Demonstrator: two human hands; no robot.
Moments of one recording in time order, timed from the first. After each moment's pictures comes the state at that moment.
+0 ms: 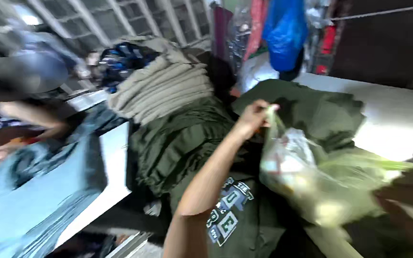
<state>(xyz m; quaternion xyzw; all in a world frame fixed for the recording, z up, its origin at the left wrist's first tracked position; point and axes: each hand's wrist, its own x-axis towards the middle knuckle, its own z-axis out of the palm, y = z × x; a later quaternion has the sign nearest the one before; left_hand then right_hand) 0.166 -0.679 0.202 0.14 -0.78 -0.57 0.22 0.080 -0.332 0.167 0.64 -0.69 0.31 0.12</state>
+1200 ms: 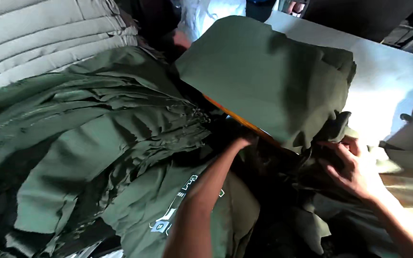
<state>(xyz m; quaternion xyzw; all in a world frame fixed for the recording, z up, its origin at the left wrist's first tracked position) 0.051 -0.720 -0.077 0.27 -0.81 -0.50 -0.17 -0.030 -0.400 -0.017 0.43 -0.86 0.24 0.10</state>
